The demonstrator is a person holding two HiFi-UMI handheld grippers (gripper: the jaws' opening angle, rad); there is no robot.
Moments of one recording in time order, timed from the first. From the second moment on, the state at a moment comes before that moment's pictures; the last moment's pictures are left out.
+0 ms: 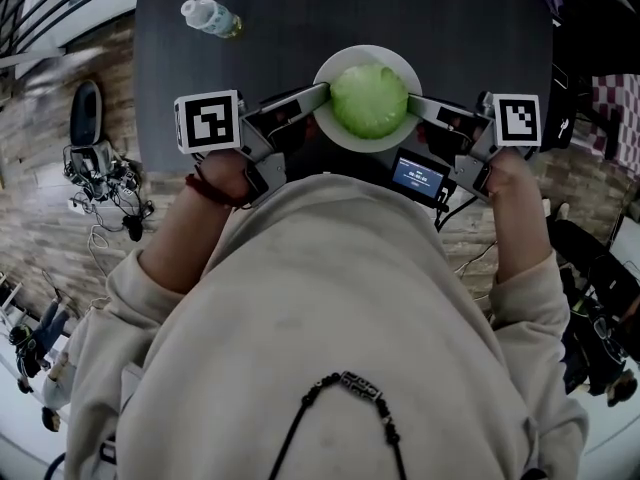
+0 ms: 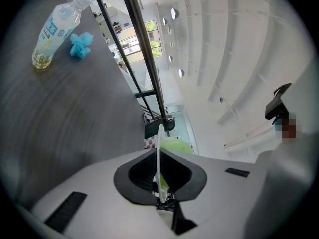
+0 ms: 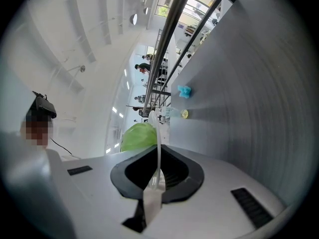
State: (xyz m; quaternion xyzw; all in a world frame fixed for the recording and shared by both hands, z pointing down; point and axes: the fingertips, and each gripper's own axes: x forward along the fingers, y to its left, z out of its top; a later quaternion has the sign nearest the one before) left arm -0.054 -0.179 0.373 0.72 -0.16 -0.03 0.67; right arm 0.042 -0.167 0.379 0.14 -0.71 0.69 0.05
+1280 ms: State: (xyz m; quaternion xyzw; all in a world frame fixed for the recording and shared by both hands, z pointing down) left arm -0.027 -0.186 0.432 0.72 -0.15 -0.02 0.67; right arm 0.069 -0.175 0.436 0.14 -0.72 0.68 0.06
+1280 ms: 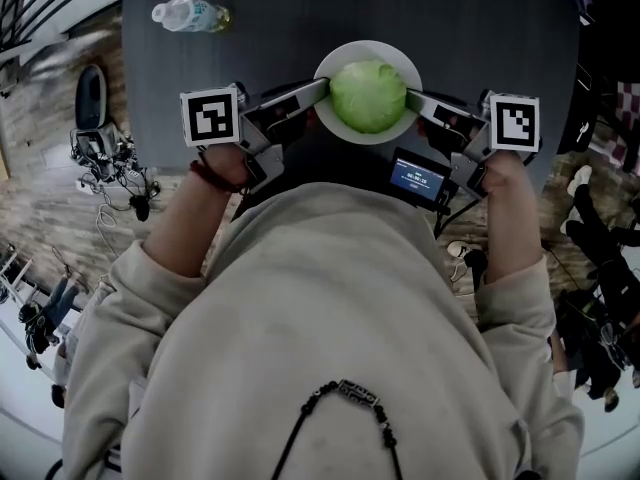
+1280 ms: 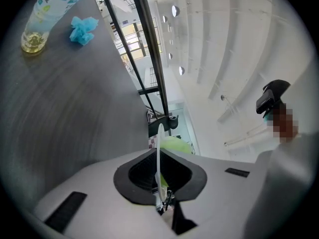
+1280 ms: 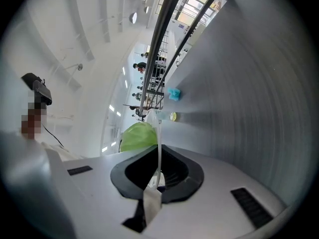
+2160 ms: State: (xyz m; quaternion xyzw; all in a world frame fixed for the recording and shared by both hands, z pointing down) left arm -0.019 -0.190 0.493 0.70 -0.15 -0.02 0.70; right arm 0.074 -0.179 0.498 0.14 -0.70 0.69 0.07
